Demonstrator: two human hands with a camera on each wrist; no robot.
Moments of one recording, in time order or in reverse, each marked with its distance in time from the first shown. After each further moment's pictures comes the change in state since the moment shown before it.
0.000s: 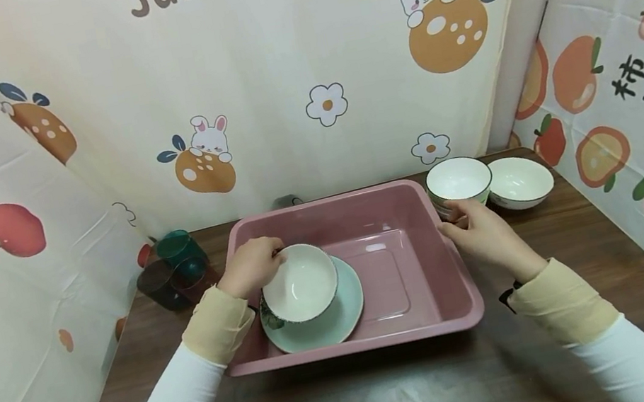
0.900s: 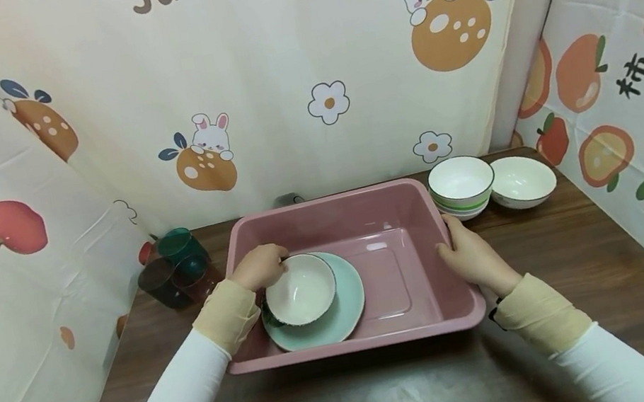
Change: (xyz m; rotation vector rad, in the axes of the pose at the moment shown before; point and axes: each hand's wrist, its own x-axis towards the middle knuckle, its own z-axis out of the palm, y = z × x) left_hand 0.020 -0.018 0.025 0.072 -0.138 -0.048; right_hand 0.001 0.013 0.041 0.029 -0.030 0.050
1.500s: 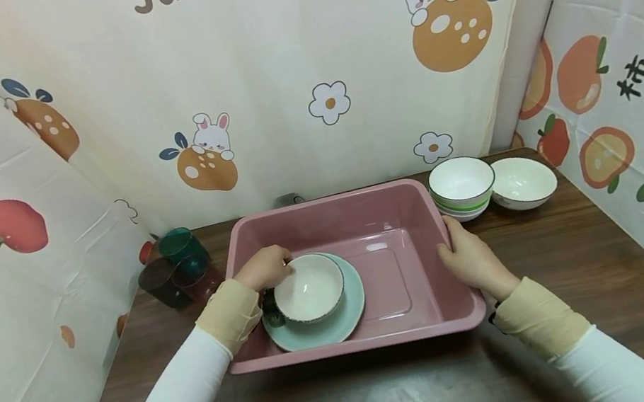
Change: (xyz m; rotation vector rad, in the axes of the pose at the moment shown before) left_hand 0.005 -0.002 0.008 -0.073 -0.042 -0.004; right_hand -0.001 0.002 0.005 -0.021 0.048 0.007
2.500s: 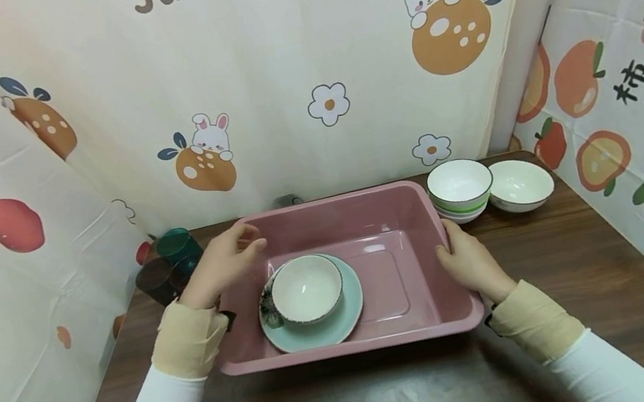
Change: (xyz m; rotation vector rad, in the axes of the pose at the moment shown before) left_hand -0.056 -0.014 -0.050 -0.349 0.251 0.015; right_hand -0.002 0.000 0.002 -0.014 0.035 0.008
